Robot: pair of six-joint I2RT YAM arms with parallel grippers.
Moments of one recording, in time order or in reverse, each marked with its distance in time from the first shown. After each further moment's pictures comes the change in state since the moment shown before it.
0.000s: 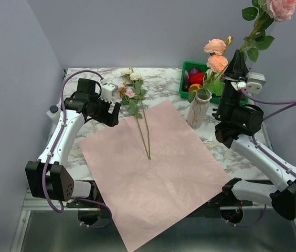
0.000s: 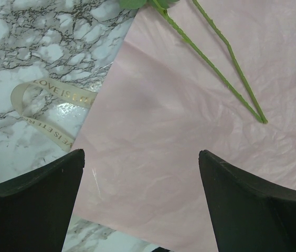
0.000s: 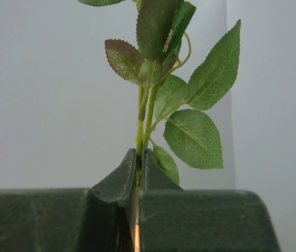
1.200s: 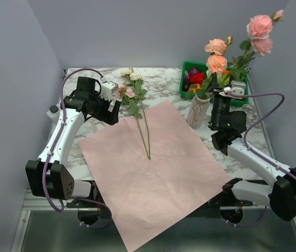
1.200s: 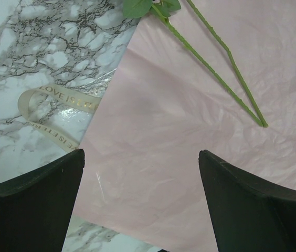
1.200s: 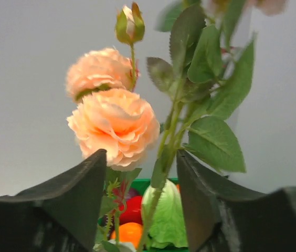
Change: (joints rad) left arm 0.002 0.016 0.031 -0.001 0.002 0.006; right arm -0.095 0.037 -0.290 -0.069 0.065 0.233
